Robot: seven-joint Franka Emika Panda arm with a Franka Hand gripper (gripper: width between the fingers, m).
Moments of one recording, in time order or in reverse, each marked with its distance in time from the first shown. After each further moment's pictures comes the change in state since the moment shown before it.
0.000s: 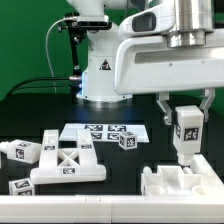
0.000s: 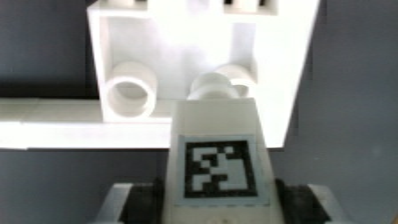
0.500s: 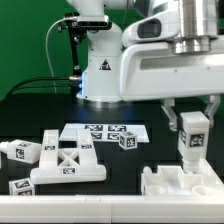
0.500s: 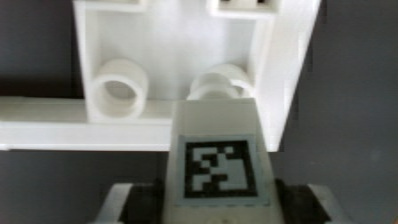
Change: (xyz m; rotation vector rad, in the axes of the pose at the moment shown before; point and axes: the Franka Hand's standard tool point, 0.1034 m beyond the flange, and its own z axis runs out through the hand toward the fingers) arm 0.004 -0.010 0.012 -0.001 0.008 -0.021
